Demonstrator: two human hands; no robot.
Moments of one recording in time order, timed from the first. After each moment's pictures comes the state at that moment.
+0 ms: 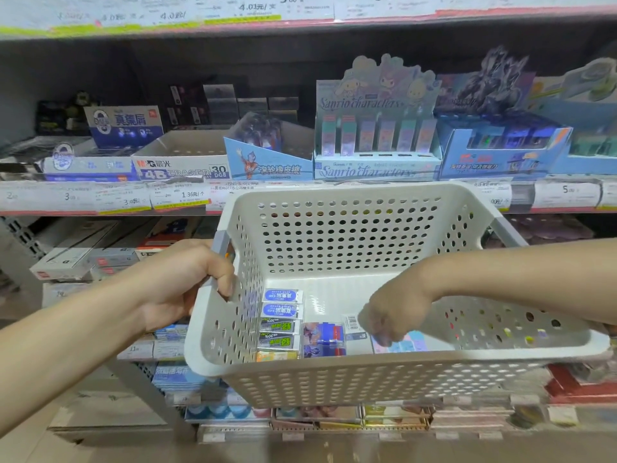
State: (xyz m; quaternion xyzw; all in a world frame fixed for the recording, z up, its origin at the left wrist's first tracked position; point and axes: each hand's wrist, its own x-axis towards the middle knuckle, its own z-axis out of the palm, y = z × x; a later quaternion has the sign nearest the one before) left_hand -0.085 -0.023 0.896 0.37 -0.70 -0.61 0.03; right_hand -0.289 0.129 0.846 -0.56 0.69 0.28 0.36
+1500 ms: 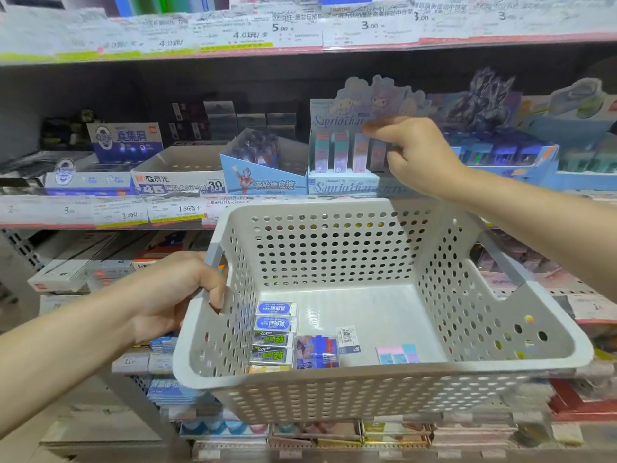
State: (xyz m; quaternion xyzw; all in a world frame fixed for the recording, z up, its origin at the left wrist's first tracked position) left_hand -0.085 -0.022 0.901 0.39 -0.70 -0.60 0.02; right_hand -0.373 0.114 0.946 -0.55 0.76 -0.25 -0.23
